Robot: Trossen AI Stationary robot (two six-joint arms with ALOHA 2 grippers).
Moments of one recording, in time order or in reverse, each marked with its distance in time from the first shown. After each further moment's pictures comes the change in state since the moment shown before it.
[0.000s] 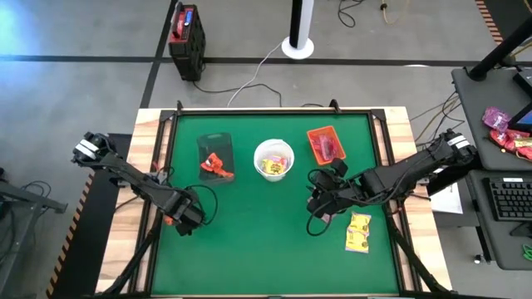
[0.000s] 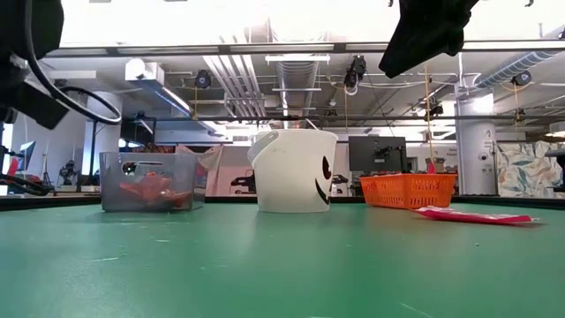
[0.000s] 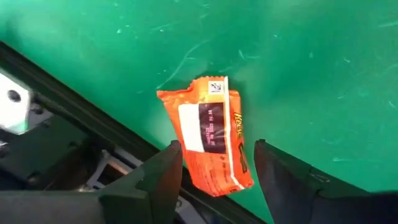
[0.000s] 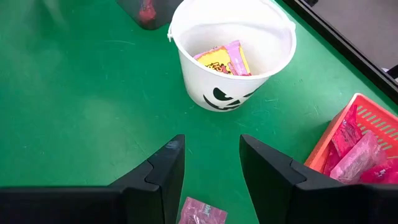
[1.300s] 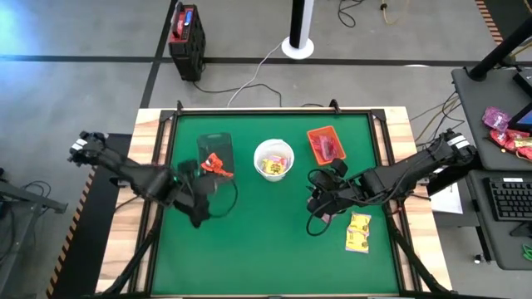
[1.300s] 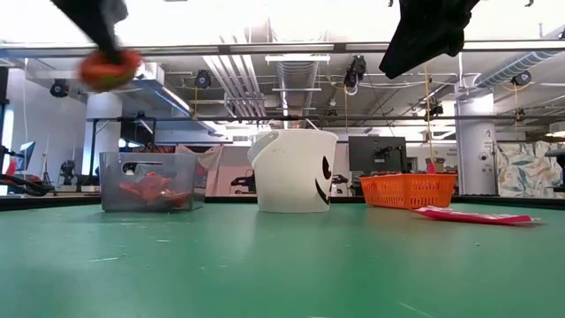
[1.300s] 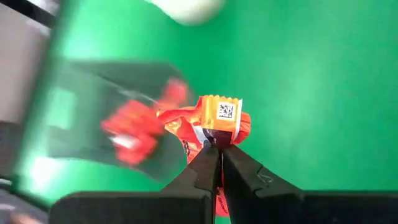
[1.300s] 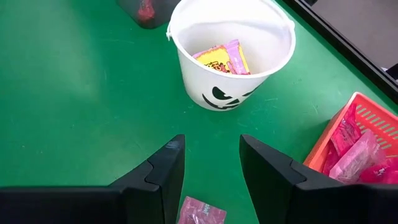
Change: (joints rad) left arm 0.073 -0.057 0.498 -0.106 -0.551 0.518; right arm 0.000 0.001 -0.002 -0.002 0.001 0.002
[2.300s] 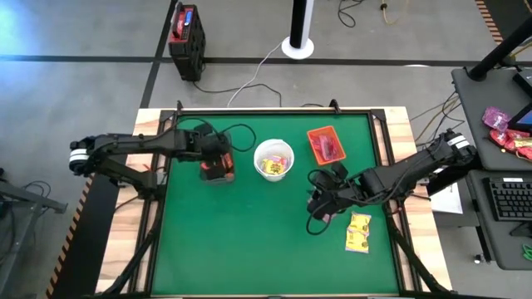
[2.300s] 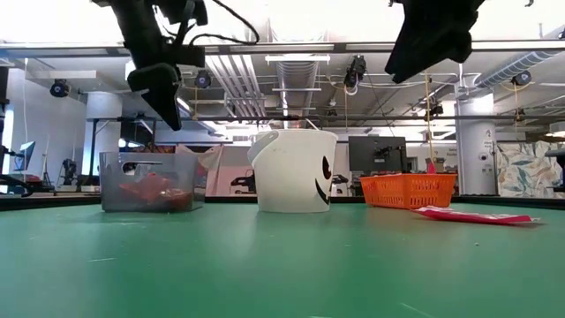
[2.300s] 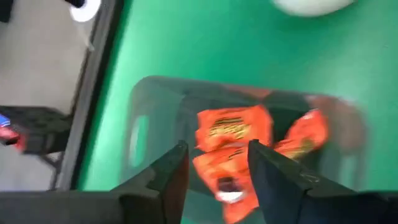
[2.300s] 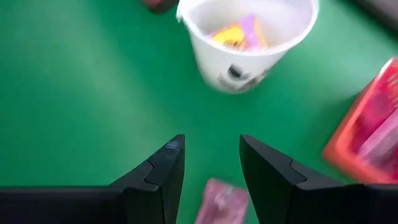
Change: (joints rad) left arm 0.645 0.011 -0.183 0.360 0.064 0.660; right arm -0.004 0.000 -0.002 -0.008 -0.094 0.102
